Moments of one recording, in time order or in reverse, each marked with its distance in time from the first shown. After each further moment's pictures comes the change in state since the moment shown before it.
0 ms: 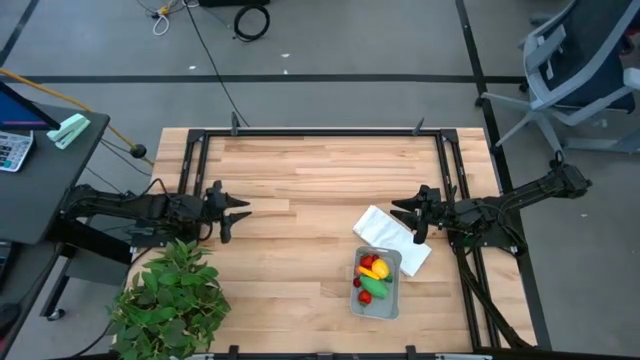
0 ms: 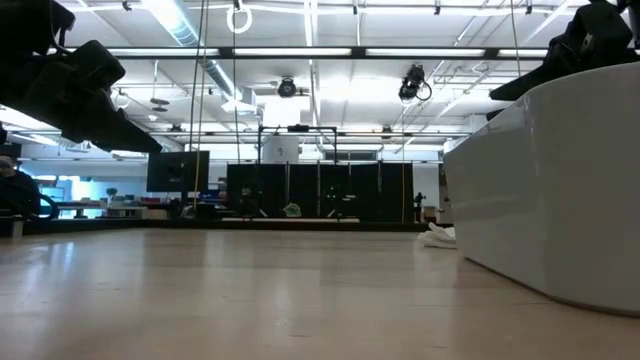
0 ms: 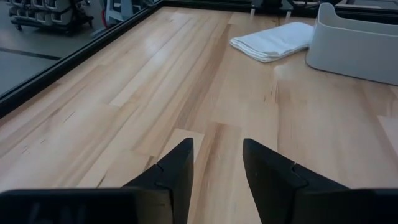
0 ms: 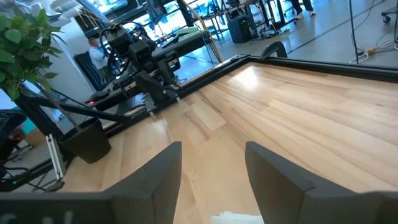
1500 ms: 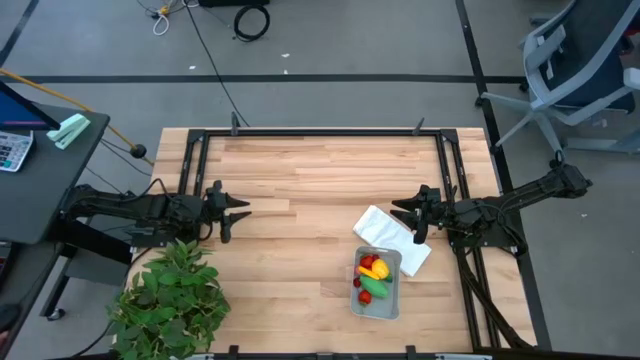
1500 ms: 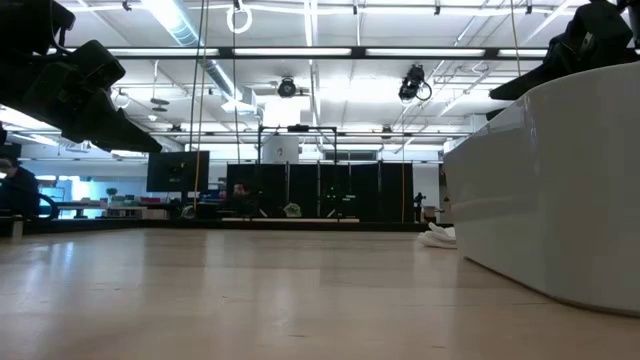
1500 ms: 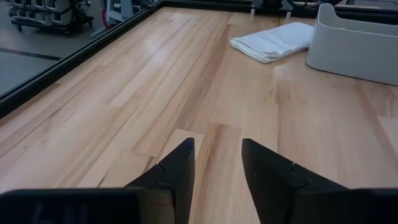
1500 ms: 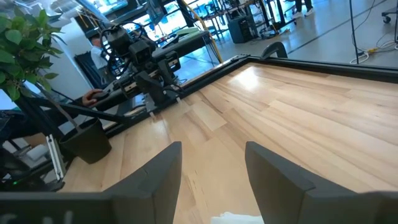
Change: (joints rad) left arm 0.000 0.000 0.000 0.001 0.000 0.000; right arm 0.000 0.000 0.001 0.000 0.000 0.000
